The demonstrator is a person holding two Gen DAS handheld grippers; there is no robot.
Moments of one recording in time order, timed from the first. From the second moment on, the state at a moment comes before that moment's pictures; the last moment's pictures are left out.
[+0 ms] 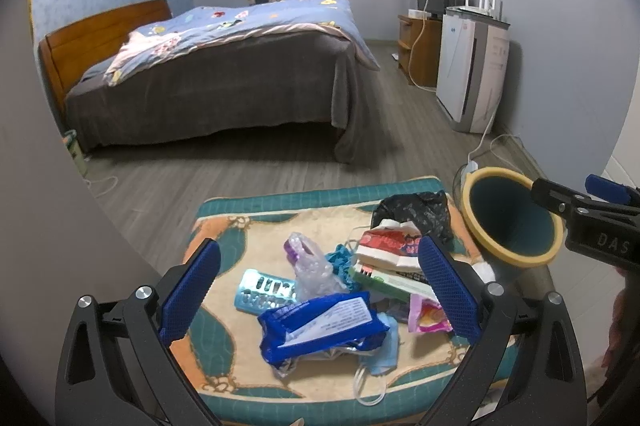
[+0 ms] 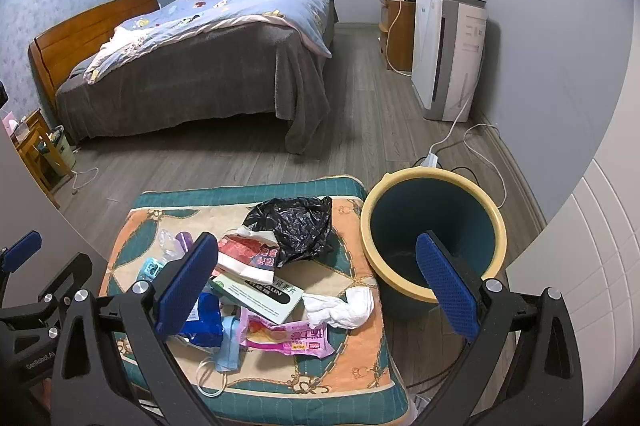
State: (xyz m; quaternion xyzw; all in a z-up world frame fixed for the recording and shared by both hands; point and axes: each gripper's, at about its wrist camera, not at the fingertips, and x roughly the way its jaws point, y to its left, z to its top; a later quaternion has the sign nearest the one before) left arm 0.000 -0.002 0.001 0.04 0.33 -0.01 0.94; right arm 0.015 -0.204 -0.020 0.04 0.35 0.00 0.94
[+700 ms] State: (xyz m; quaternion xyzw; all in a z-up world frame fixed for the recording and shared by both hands) left arm 0.001 -0.001 -0.004 0.04 0.33 -0.01 0.94; right arm 0.018 -0.203 -0.020 0.03 0.35 0.00 0.93
